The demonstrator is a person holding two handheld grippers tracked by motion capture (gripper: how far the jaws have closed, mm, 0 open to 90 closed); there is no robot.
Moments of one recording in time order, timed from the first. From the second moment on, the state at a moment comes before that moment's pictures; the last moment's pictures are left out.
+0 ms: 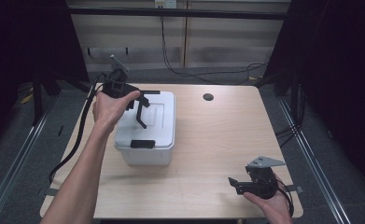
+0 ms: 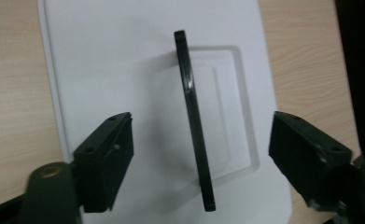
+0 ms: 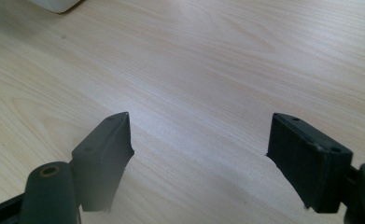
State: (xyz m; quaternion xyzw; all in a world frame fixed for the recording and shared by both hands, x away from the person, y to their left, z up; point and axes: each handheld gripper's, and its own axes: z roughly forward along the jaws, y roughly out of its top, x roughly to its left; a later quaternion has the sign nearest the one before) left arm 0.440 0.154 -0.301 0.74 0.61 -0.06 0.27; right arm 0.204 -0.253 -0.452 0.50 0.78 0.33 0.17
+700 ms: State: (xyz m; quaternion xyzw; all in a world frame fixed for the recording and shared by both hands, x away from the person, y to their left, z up) left arm 0.419 0.206 -0.292 0.76 0.54 -0.04 0.36; right arm 0.203 -0.252 -0.451 0.50 0.78 0.32 0.17
